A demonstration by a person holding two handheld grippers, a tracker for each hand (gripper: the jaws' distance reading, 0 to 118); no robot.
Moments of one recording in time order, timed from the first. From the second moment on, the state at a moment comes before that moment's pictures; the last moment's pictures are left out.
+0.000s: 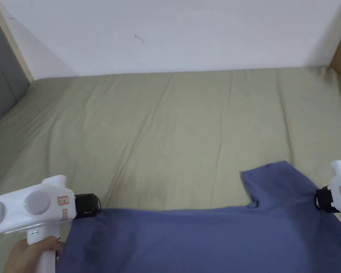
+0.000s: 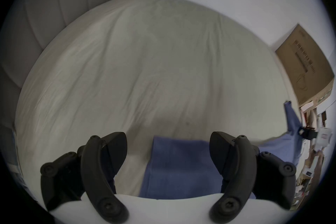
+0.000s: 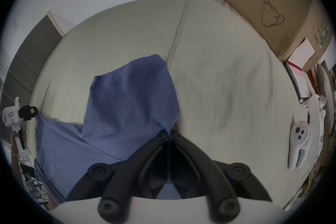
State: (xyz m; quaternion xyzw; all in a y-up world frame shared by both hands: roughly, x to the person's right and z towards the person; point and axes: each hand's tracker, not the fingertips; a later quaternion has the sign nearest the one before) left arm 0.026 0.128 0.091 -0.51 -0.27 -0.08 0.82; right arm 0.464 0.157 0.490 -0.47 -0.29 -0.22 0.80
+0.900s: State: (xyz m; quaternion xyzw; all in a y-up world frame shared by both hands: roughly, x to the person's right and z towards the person) left arm -0.062 0.240 0.186 -0.43 -0.34 -0.10 0.83; right arm 0.385 0.242 0.586 -0.42 -0.29 -0.20 0.84
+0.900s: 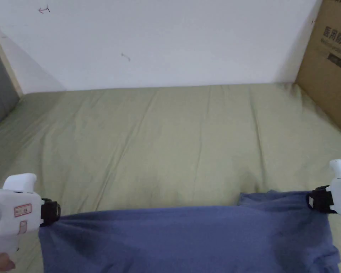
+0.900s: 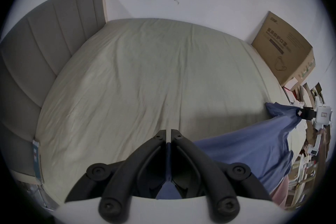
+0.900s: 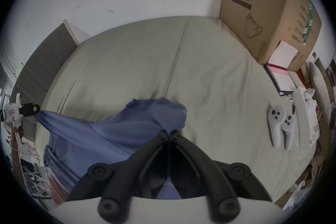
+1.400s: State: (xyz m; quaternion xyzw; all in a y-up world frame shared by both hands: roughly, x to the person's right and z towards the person) left arm -0.189 0.175 0.311 -0.50 -0.33 -0.14 0.79; right arm 0.240 0.165 0.747 -0.48 -0.29 -0.24 0.79
